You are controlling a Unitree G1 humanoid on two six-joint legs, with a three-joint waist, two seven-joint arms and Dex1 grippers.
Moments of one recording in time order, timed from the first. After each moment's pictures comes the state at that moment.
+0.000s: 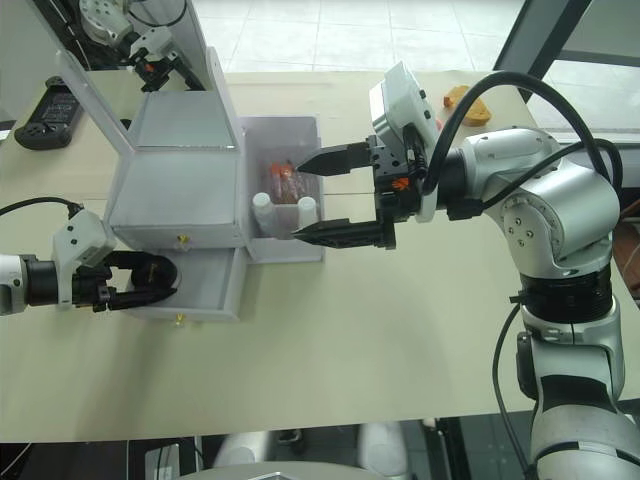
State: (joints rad) left arm -0.13 1.11 0.20 -0.18 -0.46 0.57 -1.13; right arm -0.89 -0.70 0.08 -0.25 0.71 0.80 1.17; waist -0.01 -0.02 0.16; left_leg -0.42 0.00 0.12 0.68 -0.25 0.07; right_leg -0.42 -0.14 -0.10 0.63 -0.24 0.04
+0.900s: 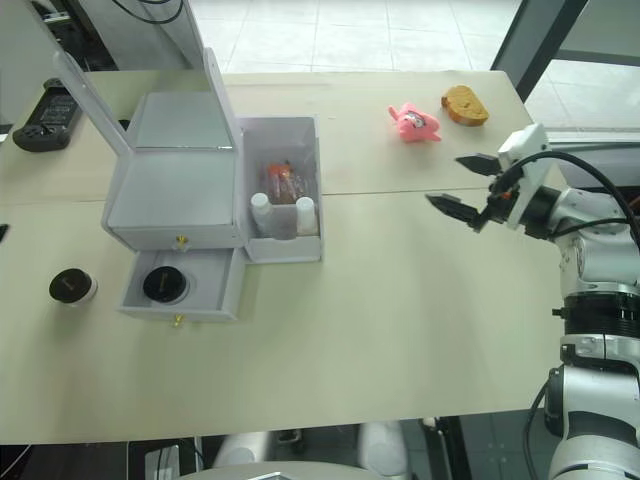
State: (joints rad) left arm -0.05 1.11 0.83 0.46 -0.44 0.28 -1.08; right arm -0.66 -0.79 -0.14 0.60 0.33 0.03 1.06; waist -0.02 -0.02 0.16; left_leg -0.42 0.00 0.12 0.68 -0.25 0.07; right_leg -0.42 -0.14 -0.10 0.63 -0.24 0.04
